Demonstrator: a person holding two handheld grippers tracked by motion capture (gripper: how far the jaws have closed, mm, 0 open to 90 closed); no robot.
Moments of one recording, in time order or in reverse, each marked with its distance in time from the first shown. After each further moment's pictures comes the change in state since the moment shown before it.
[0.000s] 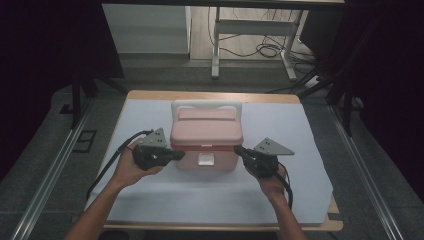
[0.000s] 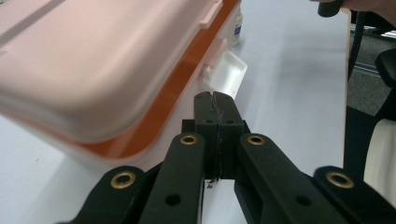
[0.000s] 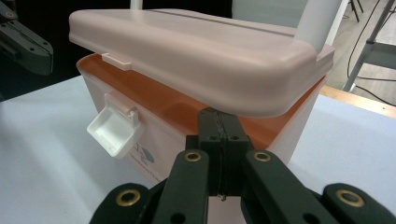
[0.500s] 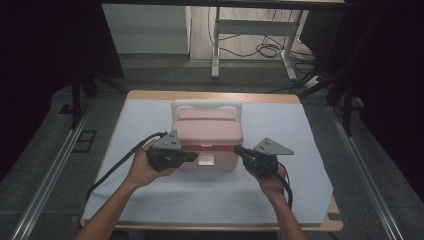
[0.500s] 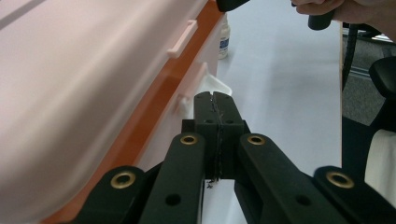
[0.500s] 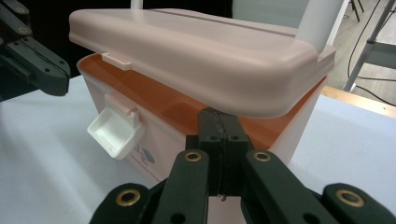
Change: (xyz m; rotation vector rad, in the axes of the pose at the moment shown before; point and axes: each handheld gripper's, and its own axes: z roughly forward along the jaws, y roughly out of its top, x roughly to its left) left arm -0.012 0.014 0.027 -0.009 -0.019 0.028; right arm 0.000 0.000 0.001 0.001 0.001 0.000
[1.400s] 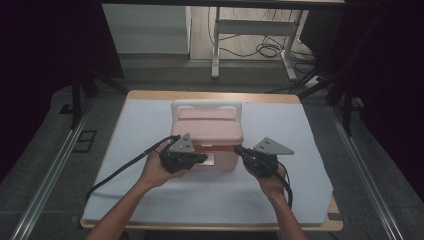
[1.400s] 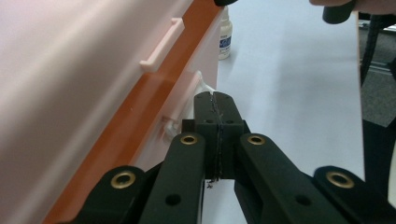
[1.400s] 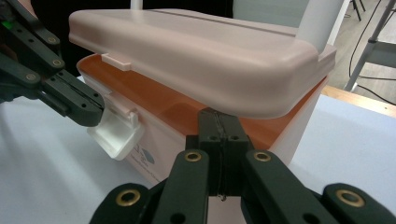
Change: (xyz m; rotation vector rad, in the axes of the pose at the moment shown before) left arm -0.005 0.003 0.032 0.018 0.021 0.026; right arm -0.001 0.000 0.001 0.001 0.003 0.004
